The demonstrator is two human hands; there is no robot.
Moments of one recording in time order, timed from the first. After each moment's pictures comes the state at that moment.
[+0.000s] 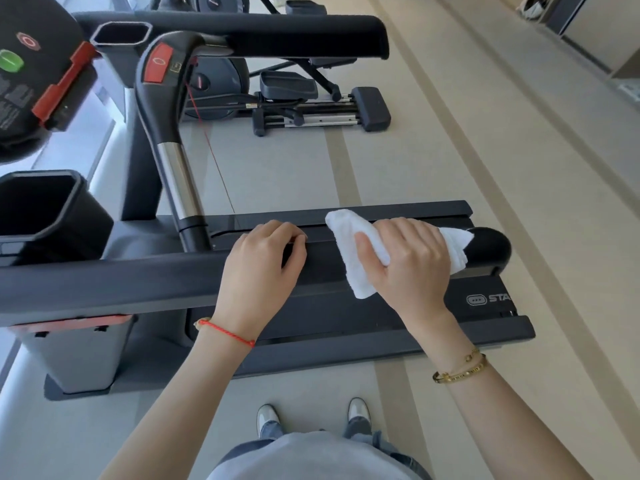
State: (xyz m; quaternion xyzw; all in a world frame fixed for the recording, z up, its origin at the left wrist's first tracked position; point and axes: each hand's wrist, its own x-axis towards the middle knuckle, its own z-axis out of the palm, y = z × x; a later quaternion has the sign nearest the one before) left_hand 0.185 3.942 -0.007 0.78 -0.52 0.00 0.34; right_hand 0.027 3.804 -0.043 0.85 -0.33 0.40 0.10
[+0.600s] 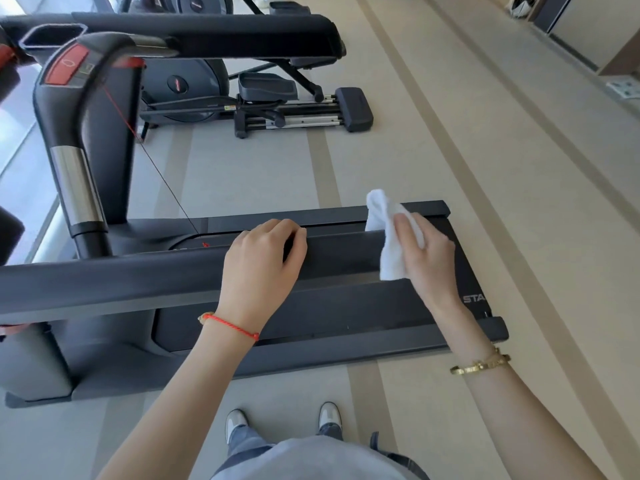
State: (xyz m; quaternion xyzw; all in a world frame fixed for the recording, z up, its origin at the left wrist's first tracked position) left_hand 0.080 3.847 -0.016 0.80 -0.51 0.04 0.31; right_hand -0.100 3.700 -0.042 0.73 -0.45 0.36 -0.37
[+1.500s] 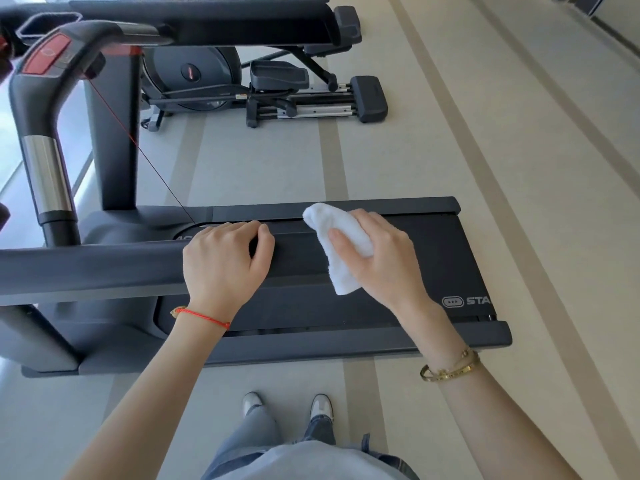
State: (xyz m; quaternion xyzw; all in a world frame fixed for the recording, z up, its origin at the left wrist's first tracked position) left_hand 0.065 3.827 -0.032 0.85 -0.44 0.18 0.22; right_hand -0.103 3.693 -0.030 0.86 -0.31 0.28 -0.28
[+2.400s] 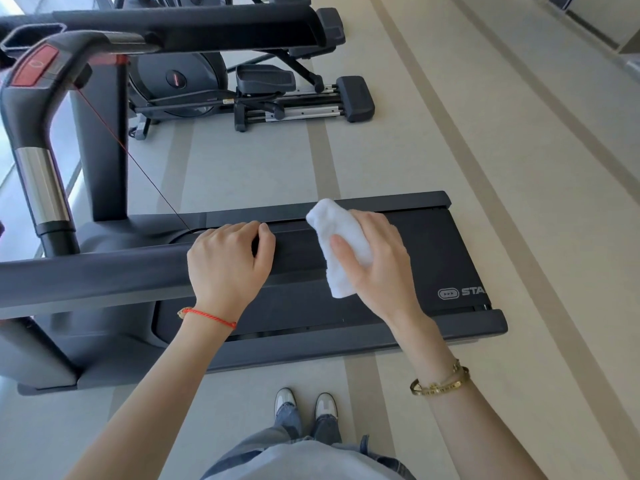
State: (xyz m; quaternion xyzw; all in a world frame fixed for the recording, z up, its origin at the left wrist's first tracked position) left_hand 0.065 3.827 -0.035 0.83 -0.46 0.20 0.23; right_hand -0.112 3.716 -0.042 0.83 -0.34 0.34 -0.30
